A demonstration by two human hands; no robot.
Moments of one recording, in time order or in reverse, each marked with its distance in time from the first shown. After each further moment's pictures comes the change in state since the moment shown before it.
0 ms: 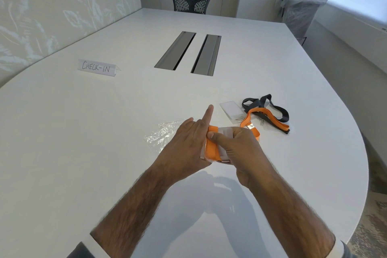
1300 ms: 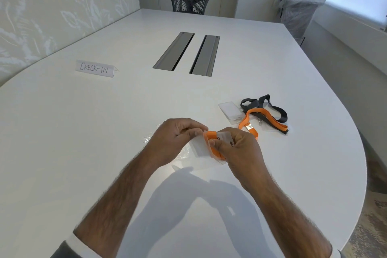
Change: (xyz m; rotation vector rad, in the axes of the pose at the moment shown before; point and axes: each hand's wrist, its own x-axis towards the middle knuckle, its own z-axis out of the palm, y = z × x) left_hand 0.009 -0.012 -0.040 -0.621 -0.062 -0.397; right_hand 0.000 0.018 -0.011 -0.277 0.017 -0.250
